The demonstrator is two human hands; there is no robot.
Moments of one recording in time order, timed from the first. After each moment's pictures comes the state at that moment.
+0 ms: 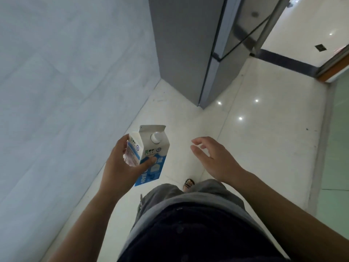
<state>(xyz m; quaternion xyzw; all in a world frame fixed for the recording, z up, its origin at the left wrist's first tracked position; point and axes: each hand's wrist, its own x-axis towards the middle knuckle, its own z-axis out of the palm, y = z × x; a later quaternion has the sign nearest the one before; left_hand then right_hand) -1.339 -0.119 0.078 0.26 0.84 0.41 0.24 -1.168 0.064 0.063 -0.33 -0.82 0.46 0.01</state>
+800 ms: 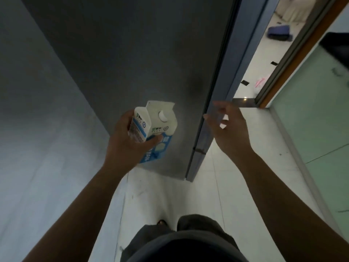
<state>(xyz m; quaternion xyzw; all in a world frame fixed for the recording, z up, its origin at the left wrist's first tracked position) -1.712 0.370 0.162 0.54 0.69 0.42 0.24 -1.481 0.449 0.159 -0.53 -0.68 0.27 0.43</state>
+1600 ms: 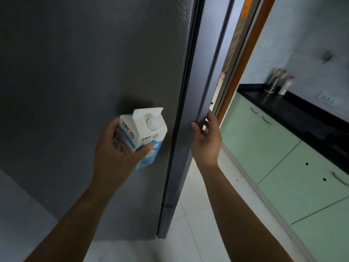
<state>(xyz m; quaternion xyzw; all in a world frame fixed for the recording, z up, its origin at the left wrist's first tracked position) -1.689 0.518 0.224 0.58 0.50 0.58 0.27 -1.480 0.569 0.209 -0.54 -0.51 0.19 0.64</state>
